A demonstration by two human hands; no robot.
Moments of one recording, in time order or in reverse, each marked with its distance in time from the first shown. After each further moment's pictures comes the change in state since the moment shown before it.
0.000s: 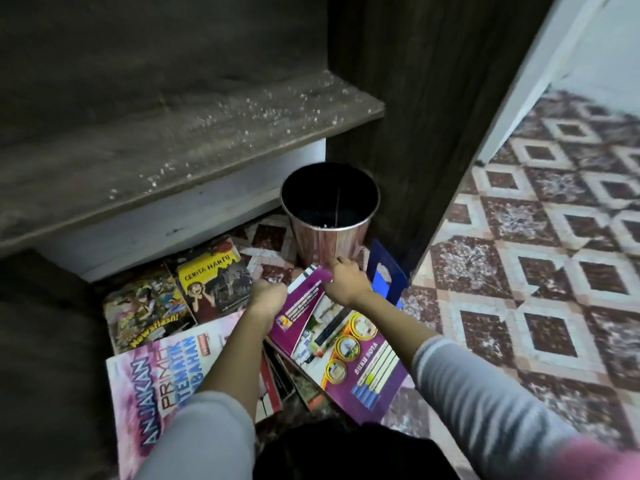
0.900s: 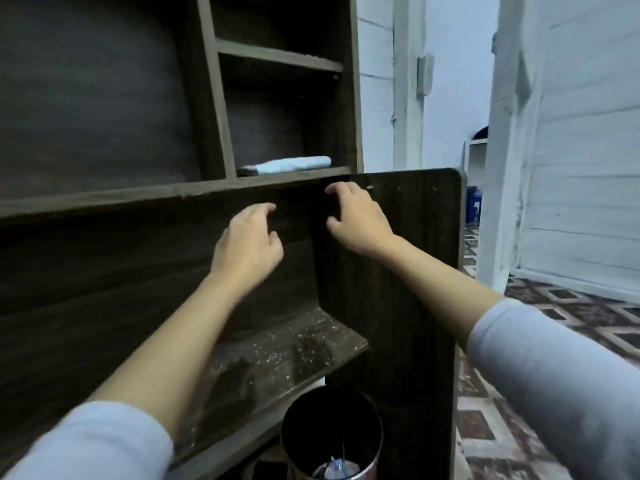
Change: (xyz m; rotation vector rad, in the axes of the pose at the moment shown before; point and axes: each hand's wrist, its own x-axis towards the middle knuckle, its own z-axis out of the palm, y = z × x) left_hand -0.151 0.353 -0.100 0.519 0.608 1.316; right_hand -0.025 -0.145 -0.421 -0.019 0.941 -0.493
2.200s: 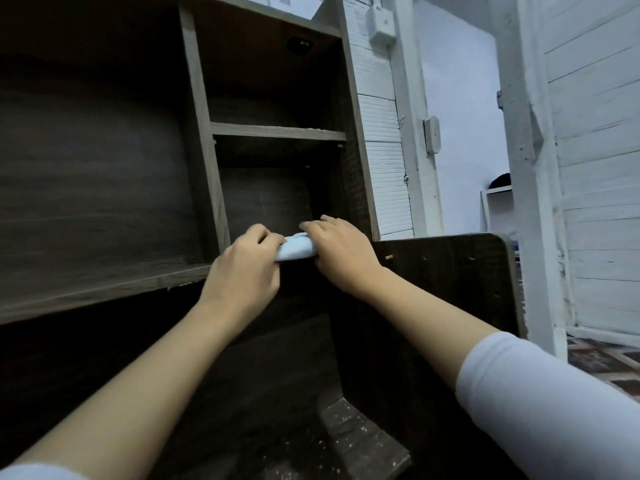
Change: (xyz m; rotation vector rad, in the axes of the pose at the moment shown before) left_hand 0.087 -0.001 -0.001 0.332 0.168 0.303; right_hand 0.094 0.000 0.018 -0.363 0.137 -0.308
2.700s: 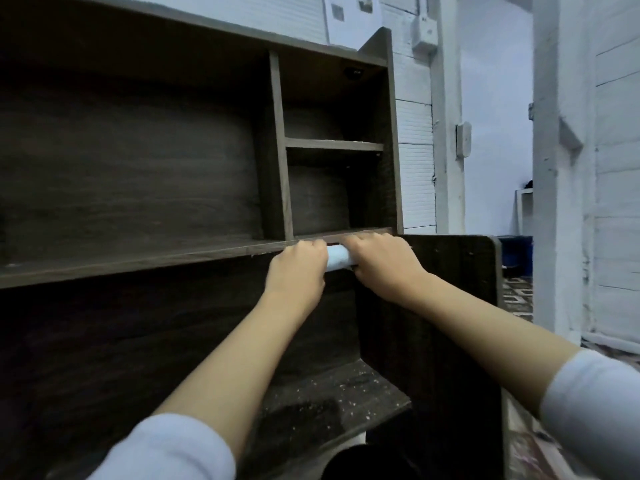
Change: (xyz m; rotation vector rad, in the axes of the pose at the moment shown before) left_hand -0.057 0.046 -0.079 0.210 -0.205 -0.161; right_hand -0.063 -0.051 -0.095 -0.060 -0.113 -0.056
